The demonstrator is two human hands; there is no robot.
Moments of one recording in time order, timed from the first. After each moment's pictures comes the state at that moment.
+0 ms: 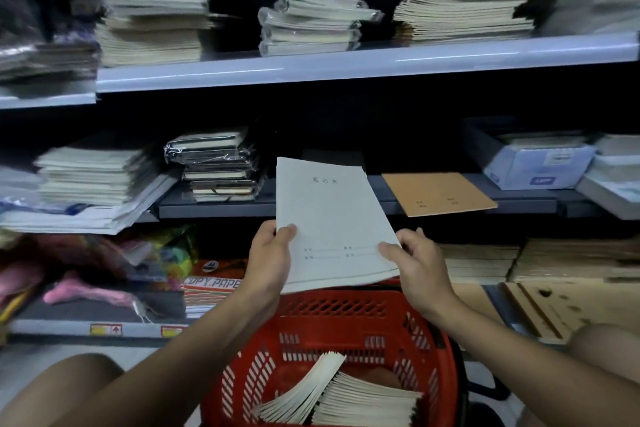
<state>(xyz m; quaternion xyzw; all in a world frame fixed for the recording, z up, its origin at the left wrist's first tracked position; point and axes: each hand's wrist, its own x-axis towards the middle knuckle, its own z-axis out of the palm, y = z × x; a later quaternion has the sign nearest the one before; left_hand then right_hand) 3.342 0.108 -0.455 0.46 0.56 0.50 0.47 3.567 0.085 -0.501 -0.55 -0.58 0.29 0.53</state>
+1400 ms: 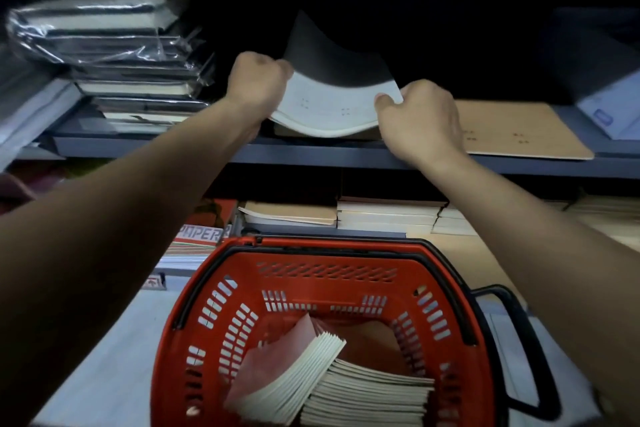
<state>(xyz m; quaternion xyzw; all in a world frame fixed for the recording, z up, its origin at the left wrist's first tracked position) 3.349 0.373 -0.450 0.56 0.59 0.46 0.36 3.554 0.298 -0.470 -0.75 -0.55 0.08 0.35</state>
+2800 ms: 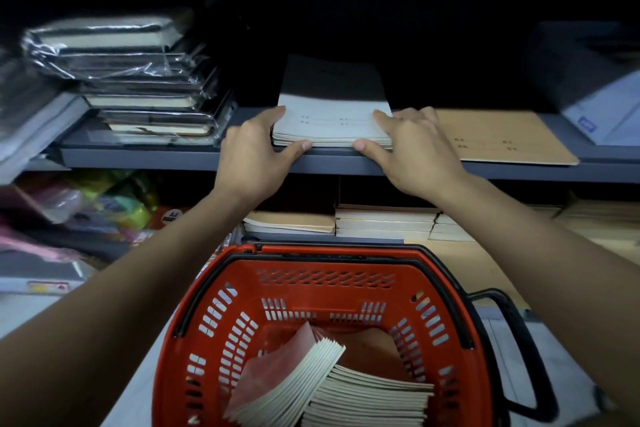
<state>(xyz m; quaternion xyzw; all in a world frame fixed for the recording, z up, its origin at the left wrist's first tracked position) 3.332 0.303 -0.495 0.72 0.59 0.35 0.08 3.570 0.276 -0.486 -0.69 -0.70 -0.02 0.17</state>
